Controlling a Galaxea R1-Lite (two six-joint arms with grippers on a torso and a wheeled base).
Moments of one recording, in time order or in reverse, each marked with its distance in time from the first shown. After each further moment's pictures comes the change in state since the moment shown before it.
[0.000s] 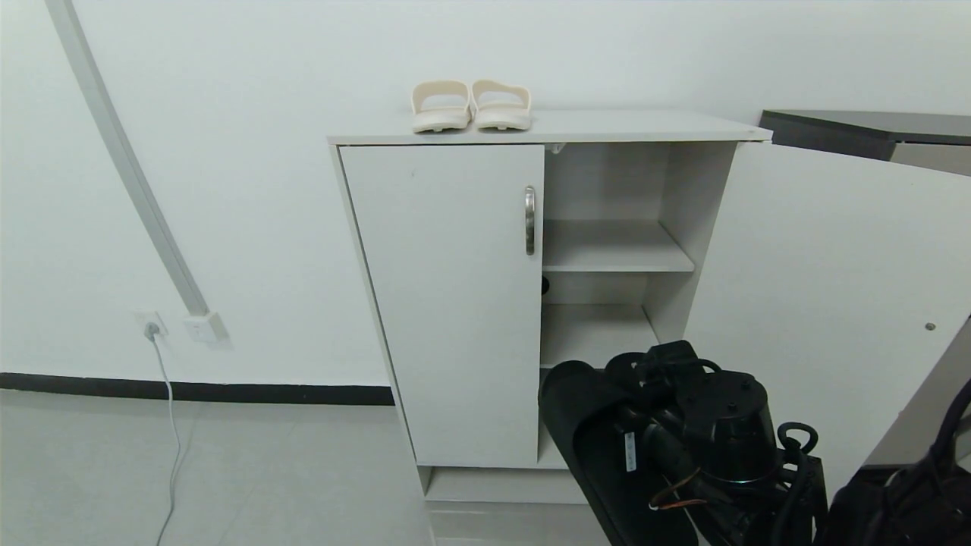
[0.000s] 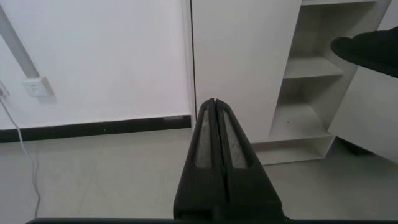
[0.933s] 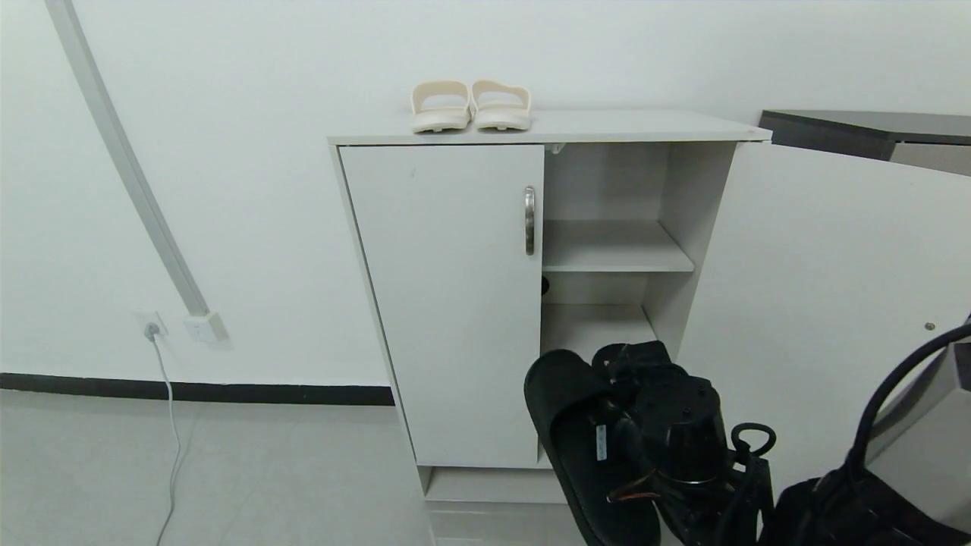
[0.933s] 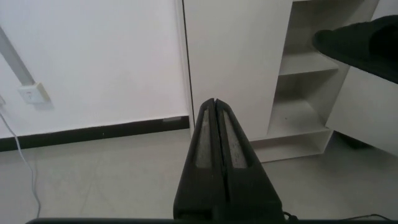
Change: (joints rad) left arm -0.001 -0.007 0.000 -0.001 -0.027 0.035; right arm 0.041 0.119 -0.094 -0.093 -0.117 -0.005
